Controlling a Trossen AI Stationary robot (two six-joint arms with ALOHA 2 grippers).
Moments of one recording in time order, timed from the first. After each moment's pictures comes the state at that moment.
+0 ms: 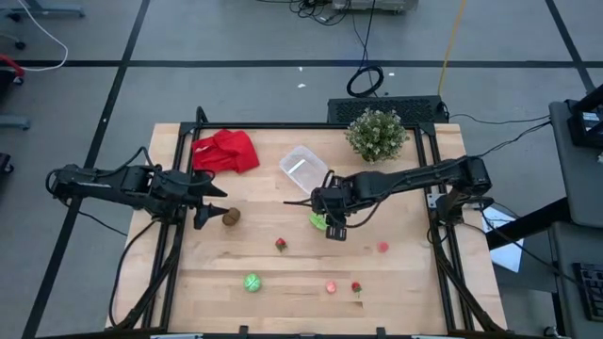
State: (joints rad) left arm -0.10 0.52 0.59 -0.73 -0.08 -0.43; right arm 0.10 1.75 1.47 -0.98 0.07 0.25
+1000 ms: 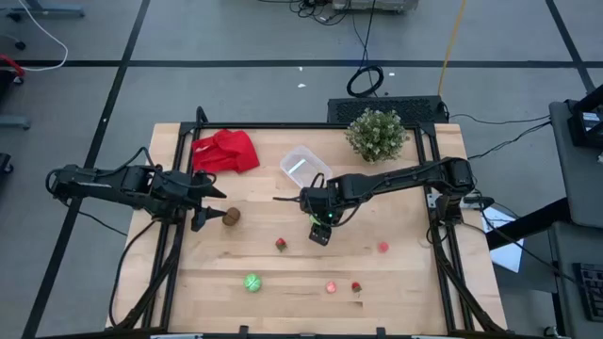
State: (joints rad) left arm -0.10 0.52 0.59 -0.76 -0.05 -0.35; right arm 0.05 1.88 1.47 -0.84 -0.19 0.51
